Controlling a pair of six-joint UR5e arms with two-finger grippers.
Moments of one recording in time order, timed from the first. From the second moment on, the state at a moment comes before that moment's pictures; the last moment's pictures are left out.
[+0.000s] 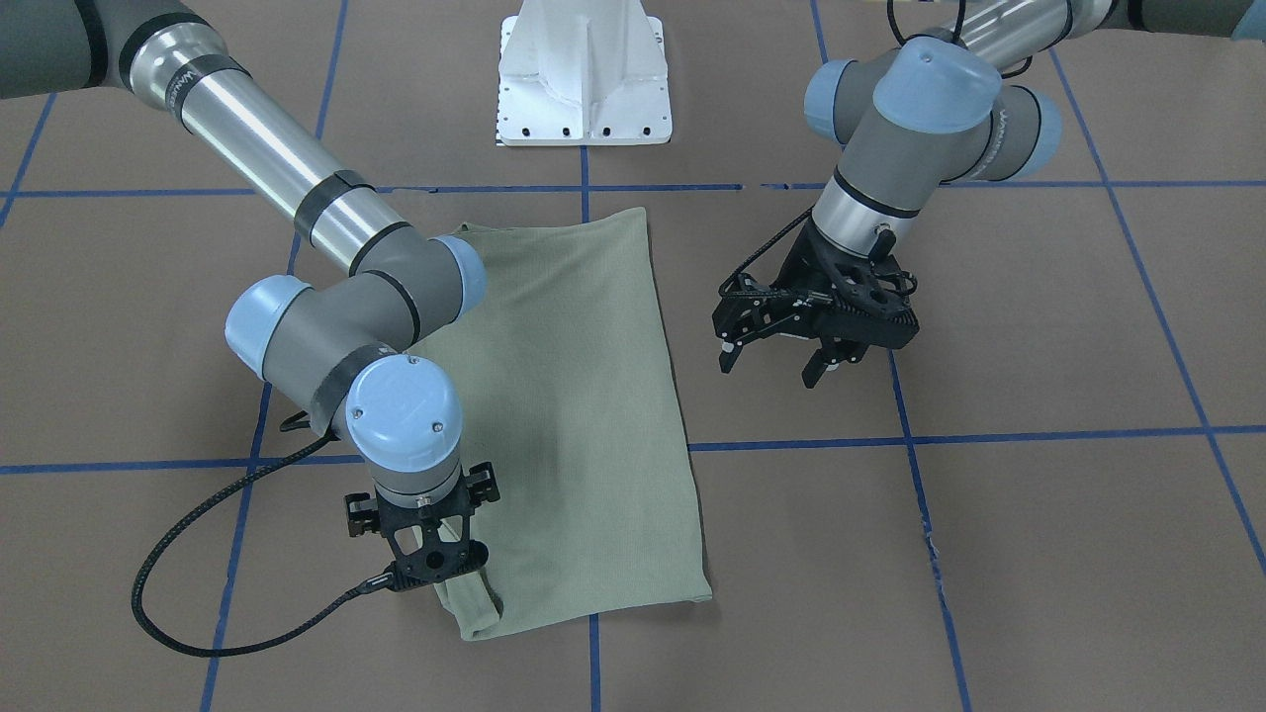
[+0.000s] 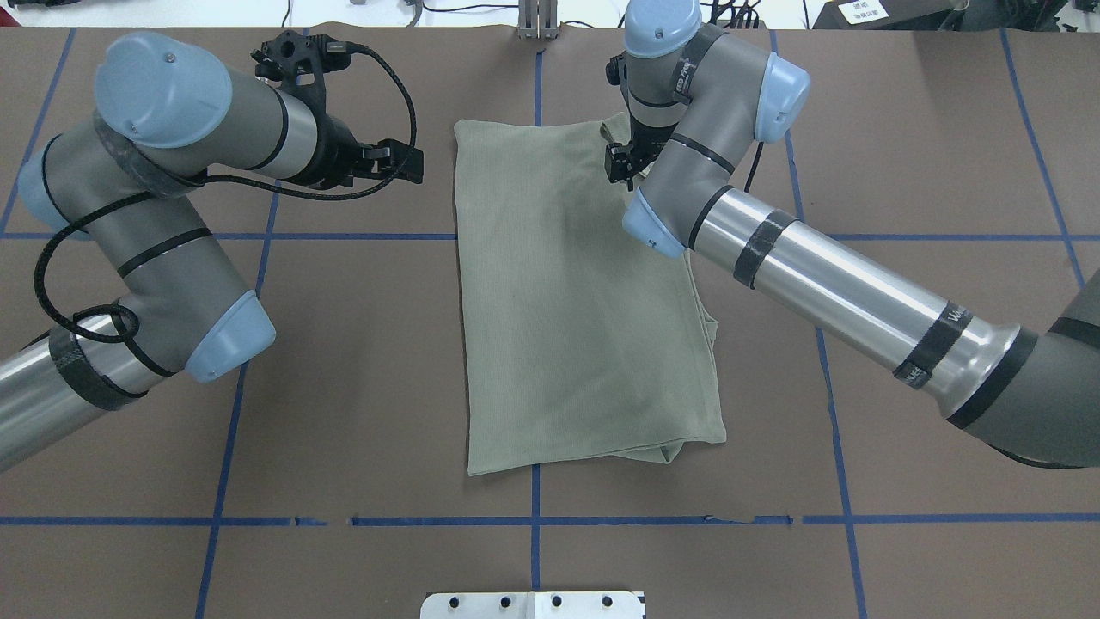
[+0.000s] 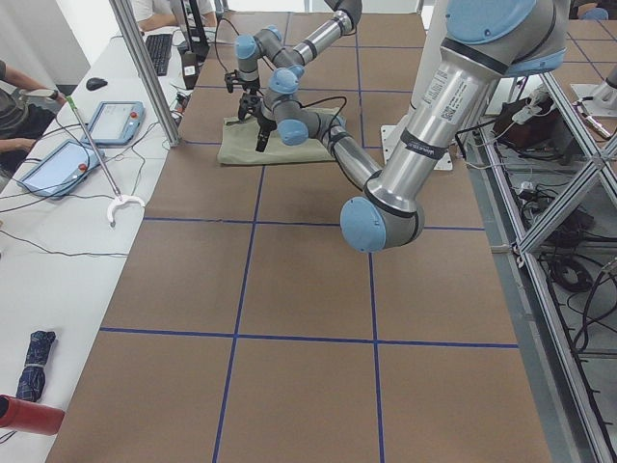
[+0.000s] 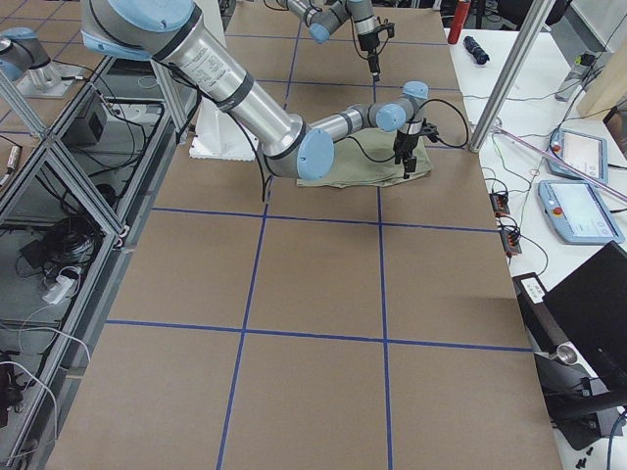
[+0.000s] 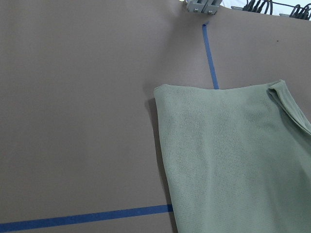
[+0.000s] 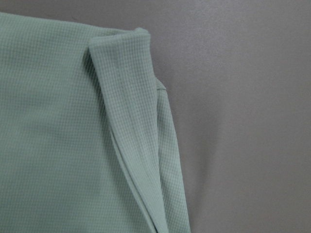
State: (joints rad) left arm -0.78 -2.12 -1.69 -2.01 -1.90 -1.10; right arm 0.80 -0.56 0.88 -1.41 1.95 0.63
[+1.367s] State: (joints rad) left arm -0.78 -2.12 -1.68 -2.02 -1.90 -1.11; right arm 0.89 -0.51 0.68 -1.30 1.90 0.53
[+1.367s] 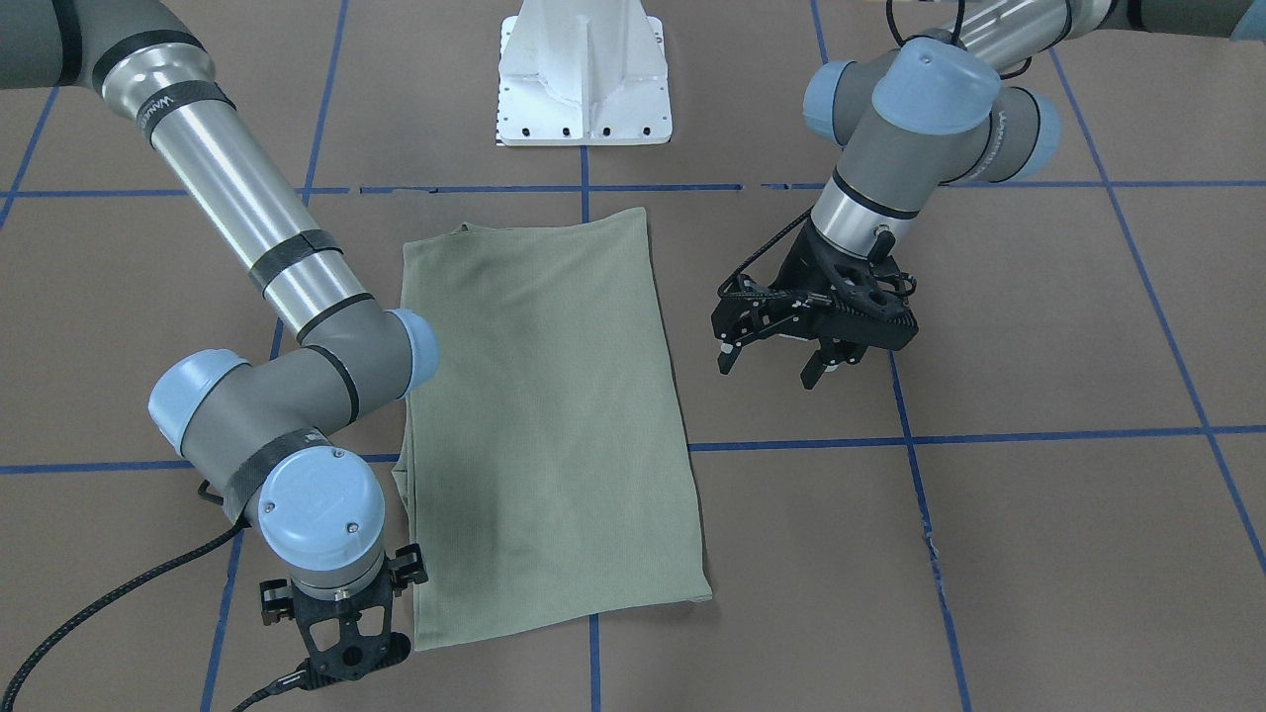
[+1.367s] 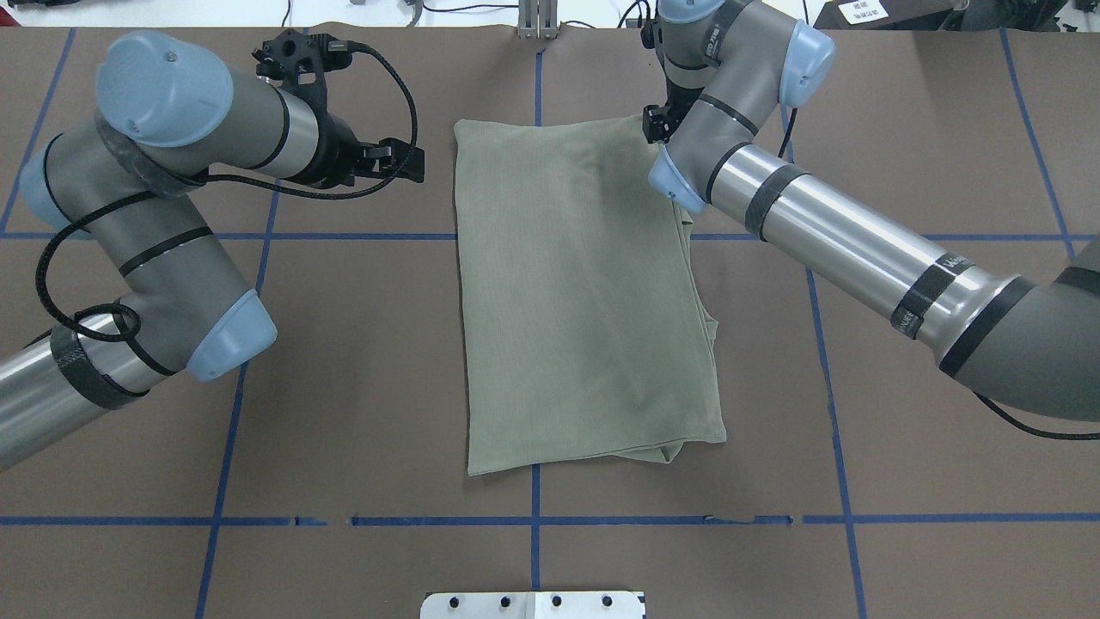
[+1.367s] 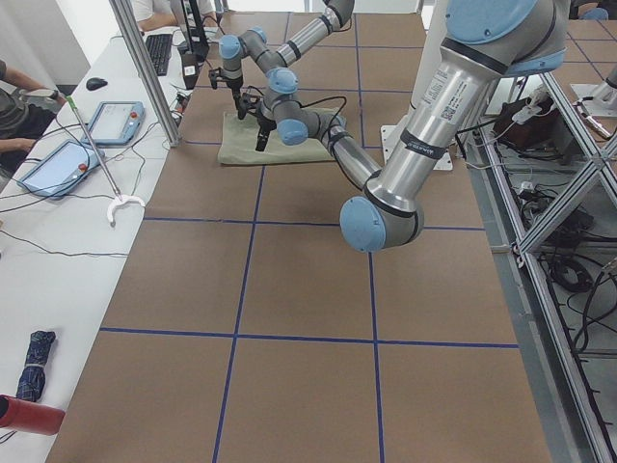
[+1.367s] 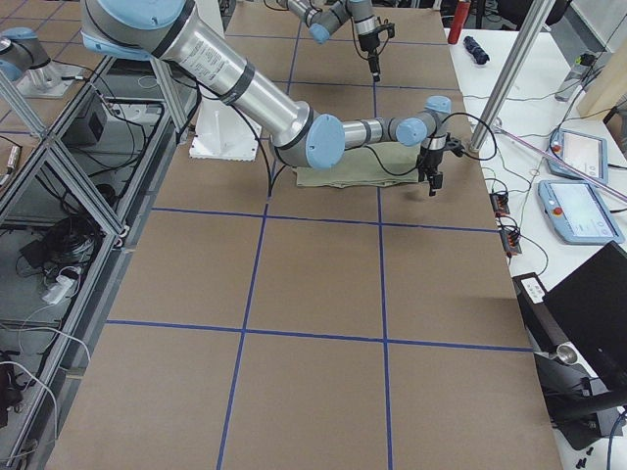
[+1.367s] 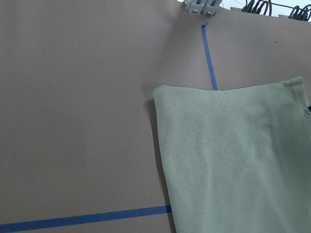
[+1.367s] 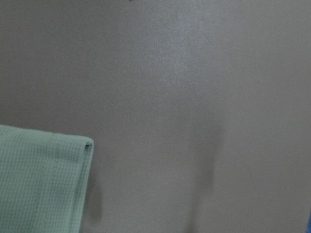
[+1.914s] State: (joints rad) left arm -0.74 -2.10 -1.72 -2.04 -1.95 -1.24; right arm 0.89 -0.64 0.99 -1.36 1.99 0.56
